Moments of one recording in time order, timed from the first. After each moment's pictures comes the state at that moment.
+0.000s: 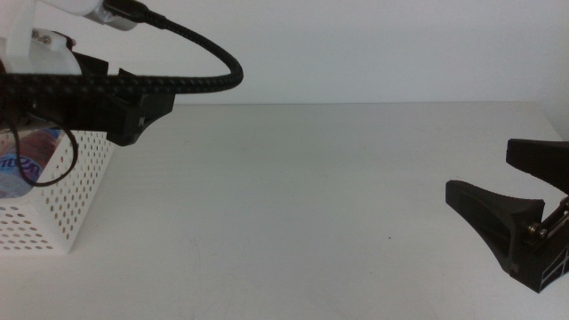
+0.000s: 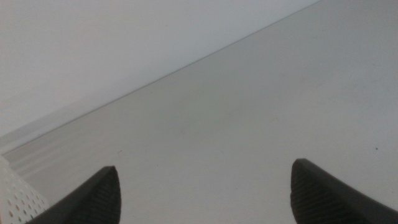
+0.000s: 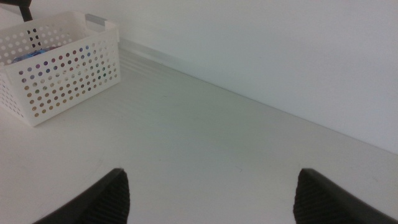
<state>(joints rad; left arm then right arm) -0.28 1.06 -1.01 -0.32 0.52 0.47 0.60 0.72 -0.56 -0.01 0.16 0.00</state>
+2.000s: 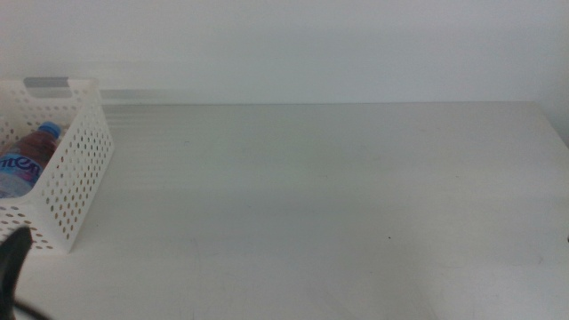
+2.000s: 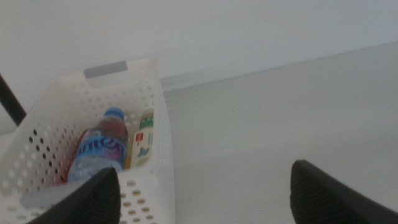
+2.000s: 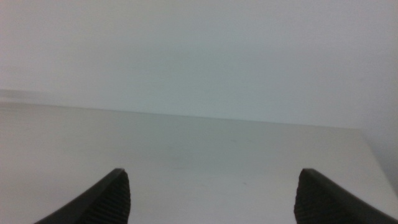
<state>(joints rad) -0.08 0.30 -0.34 -0.01 0.33 0.17 0.19 0.28 -0.19 0.04 0.07 0.00</state>
